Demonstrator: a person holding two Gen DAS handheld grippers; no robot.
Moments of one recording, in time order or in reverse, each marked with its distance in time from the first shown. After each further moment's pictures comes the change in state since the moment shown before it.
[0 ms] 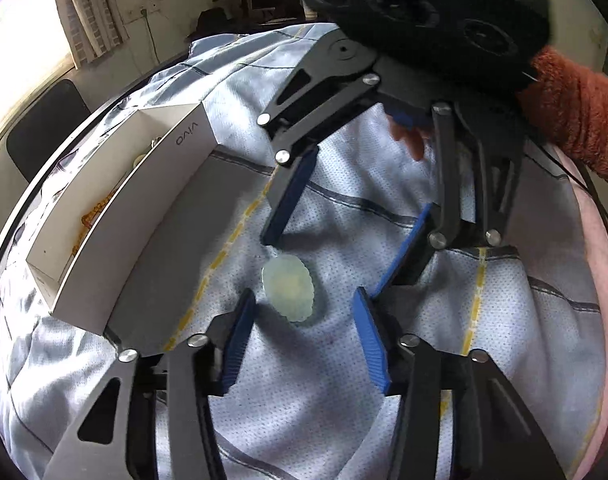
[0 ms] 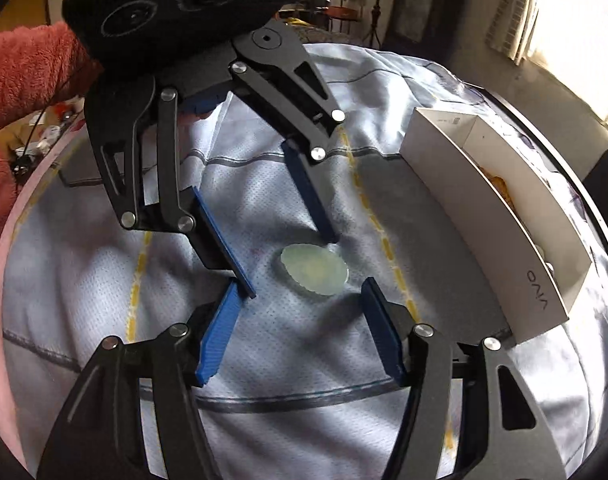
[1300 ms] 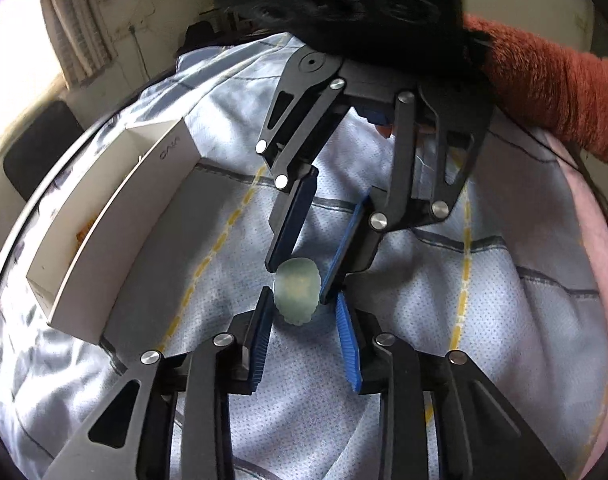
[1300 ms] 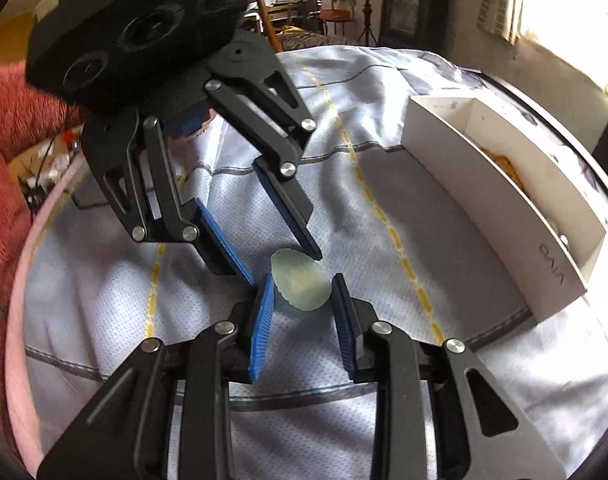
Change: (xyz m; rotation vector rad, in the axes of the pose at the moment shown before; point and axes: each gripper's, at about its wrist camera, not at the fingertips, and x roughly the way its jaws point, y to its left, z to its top) left arm -0.003 -0.017 -0.006 0.078 -0.033 0.012; right arm -0.002 -0.009 -0.006 0.114 -0.026 0.075
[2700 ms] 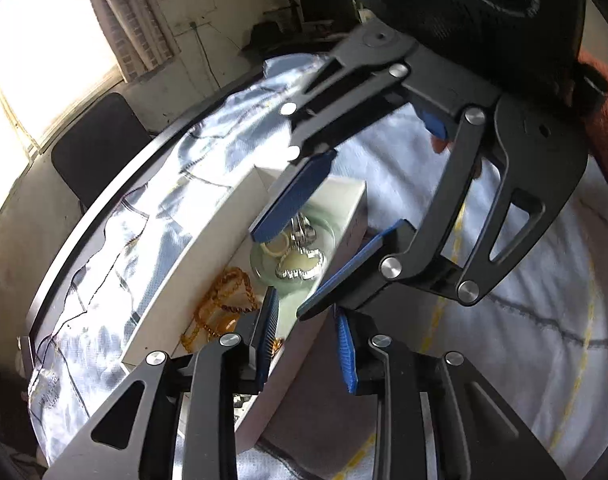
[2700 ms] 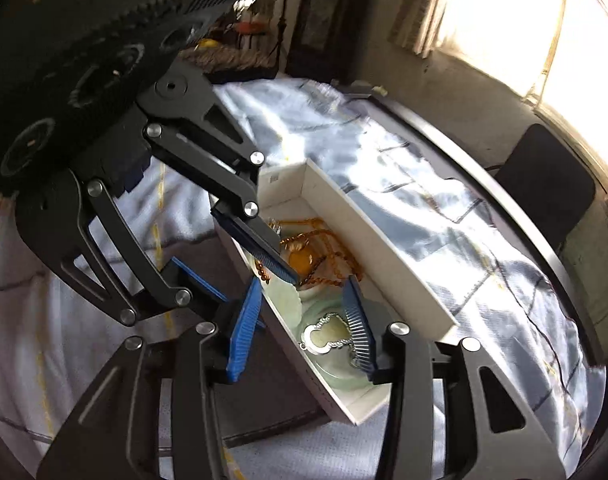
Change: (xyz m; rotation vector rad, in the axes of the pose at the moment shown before) left arm 0.014 0.115 0.060 -0.109 -0.014 0.182; right arm -0.029 -0.085 0.064 0.067 -0.069 -0.343
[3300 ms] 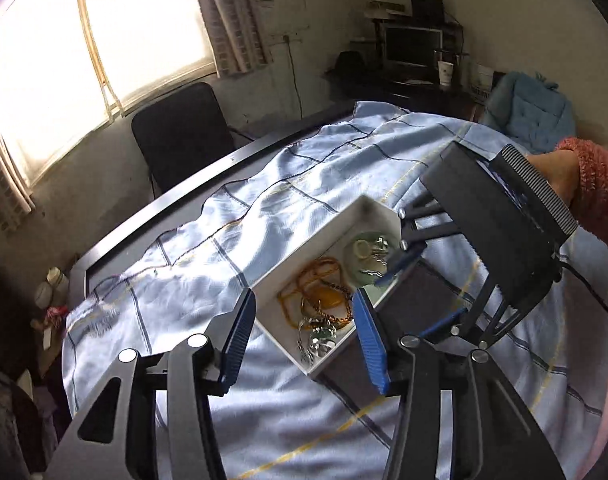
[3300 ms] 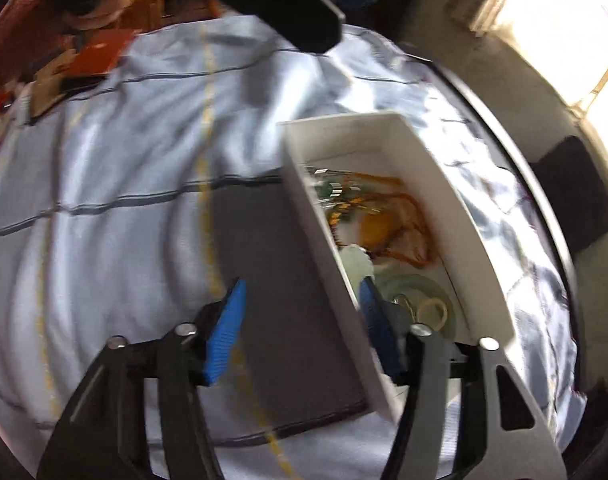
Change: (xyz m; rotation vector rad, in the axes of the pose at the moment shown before) left arm -0.102 0.035 -0.020 -0.246 -0.073 0.143; right arm 0.032 0.054 0.001 -0.183 0.248 0.074
